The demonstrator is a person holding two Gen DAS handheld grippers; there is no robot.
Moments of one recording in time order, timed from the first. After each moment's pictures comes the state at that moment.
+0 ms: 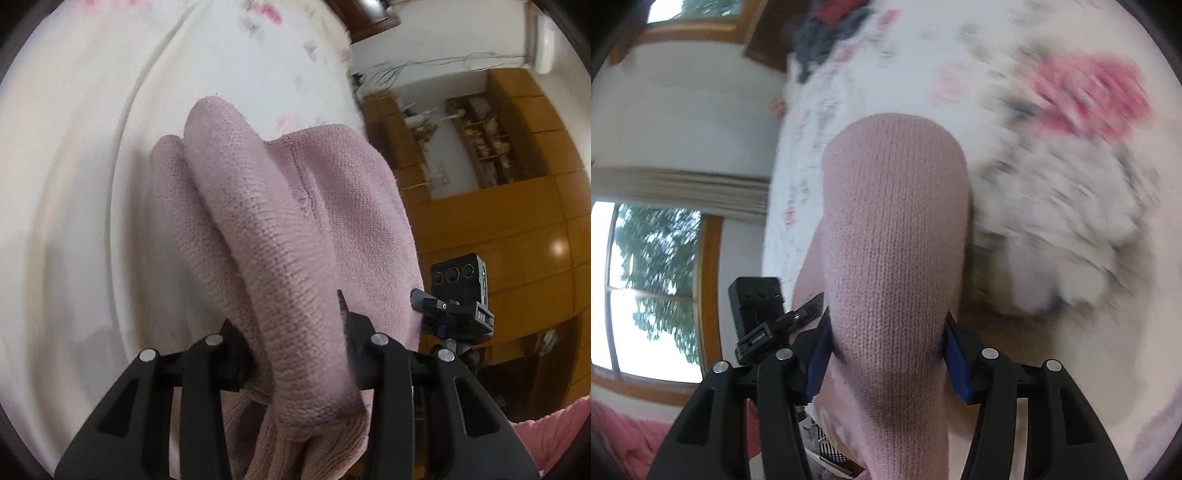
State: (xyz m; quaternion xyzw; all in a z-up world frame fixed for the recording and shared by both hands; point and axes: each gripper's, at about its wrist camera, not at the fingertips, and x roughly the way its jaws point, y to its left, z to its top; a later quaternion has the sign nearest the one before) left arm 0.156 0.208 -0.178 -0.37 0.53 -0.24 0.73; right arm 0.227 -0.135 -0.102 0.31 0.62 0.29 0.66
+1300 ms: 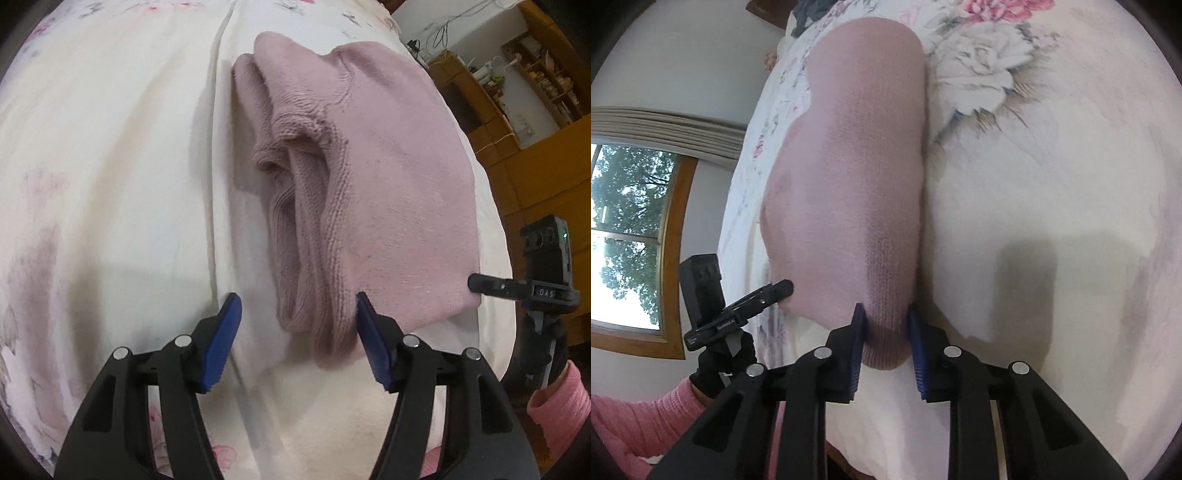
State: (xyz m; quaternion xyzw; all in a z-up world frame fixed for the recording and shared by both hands) left arm 0.030 0.180 -0.167 -0.21 0.56 -0.11 0.79; right arm 0.113 -0.173 -0.132 0.20 0.65 0.30 0.67
